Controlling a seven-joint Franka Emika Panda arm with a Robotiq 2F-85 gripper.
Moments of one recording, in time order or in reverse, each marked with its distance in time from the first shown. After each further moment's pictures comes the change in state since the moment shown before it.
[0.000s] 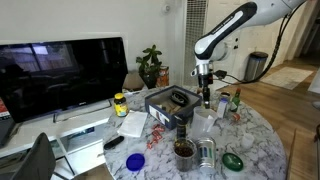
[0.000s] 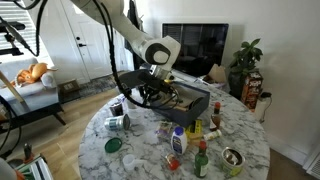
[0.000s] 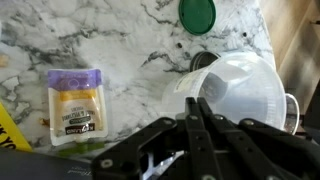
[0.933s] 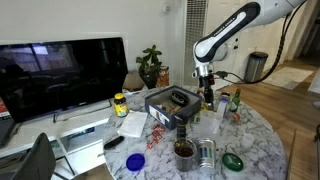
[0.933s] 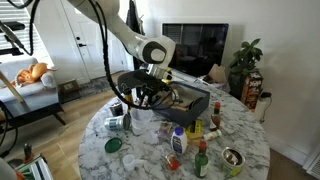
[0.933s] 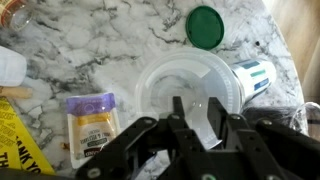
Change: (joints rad) arm 0.038 -0.021 -0.010 -0.028 -0.103 -0.005 0.172
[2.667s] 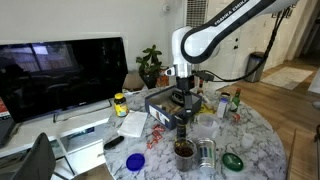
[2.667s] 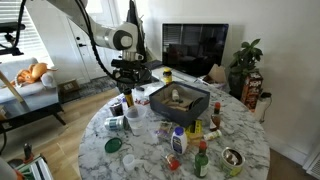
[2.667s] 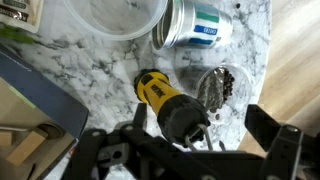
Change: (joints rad) arm 0.219 -0.079 0.125 -0.006 -0.053 0.183 -0.047
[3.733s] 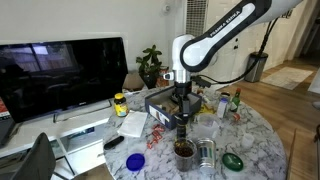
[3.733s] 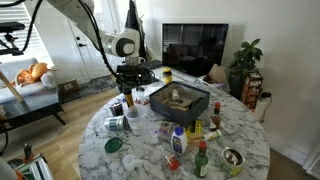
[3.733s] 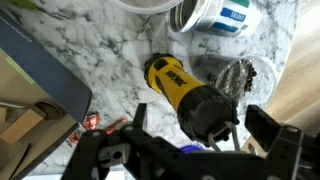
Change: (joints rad) arm -0.016 0.058 0.009 -0.005 0.005 0.126 -0.110
